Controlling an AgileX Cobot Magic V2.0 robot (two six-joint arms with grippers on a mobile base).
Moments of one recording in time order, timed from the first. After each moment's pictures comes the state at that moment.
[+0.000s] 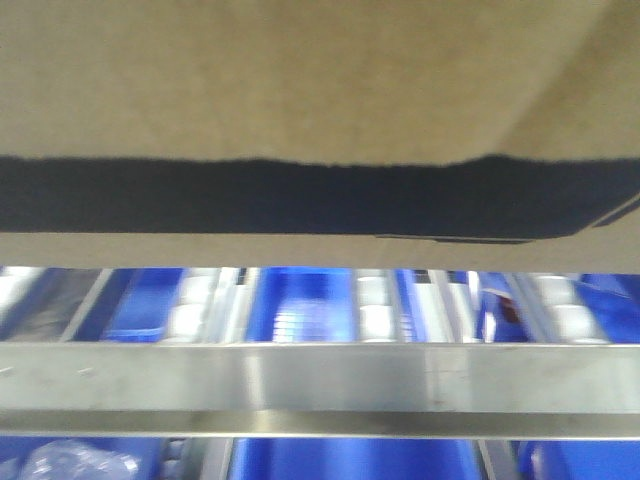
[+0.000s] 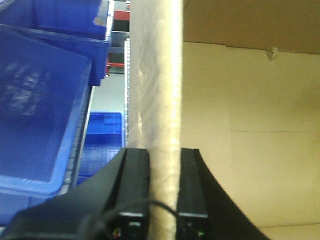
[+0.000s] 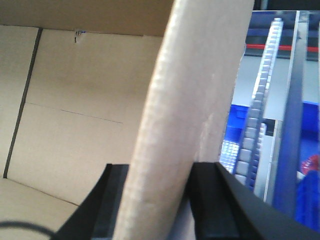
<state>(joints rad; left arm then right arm) -0.22 0.06 -0.94 -0.01 1.00 -0.06 0.10 0.20 -0.88 0.38 0.95 -0.11</state>
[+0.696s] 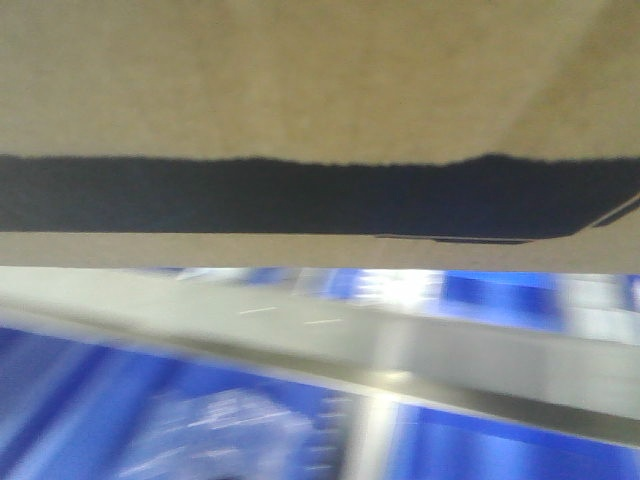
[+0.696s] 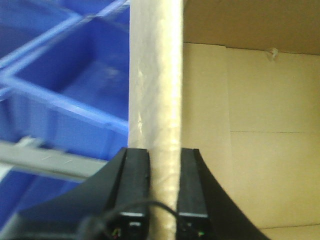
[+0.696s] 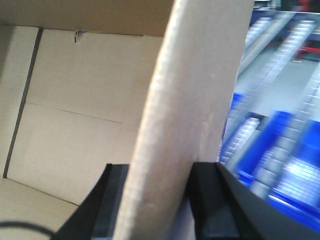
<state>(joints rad) -0.22 0.06 -0.94 -0.01 1.00 -0.06 0.10 0.20 -0.88 0.38 0.95 -0.11</state>
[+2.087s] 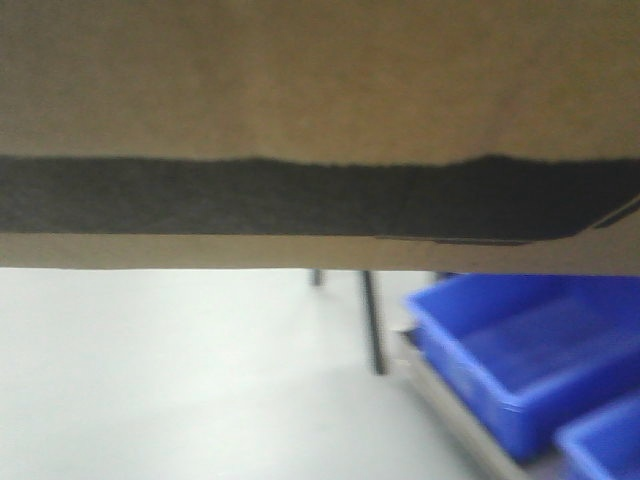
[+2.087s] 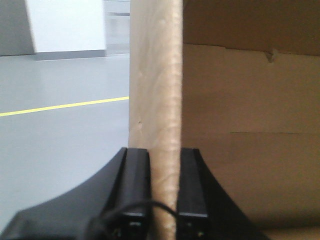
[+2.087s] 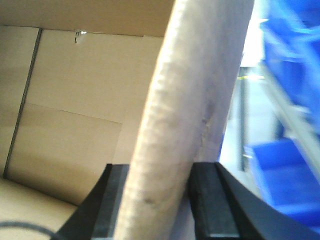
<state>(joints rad) -0.22 0.06 -0.94 -0.01 1.00 -0.06 0.10 0.20 -0.88 0.38 0.95 -0.11</state>
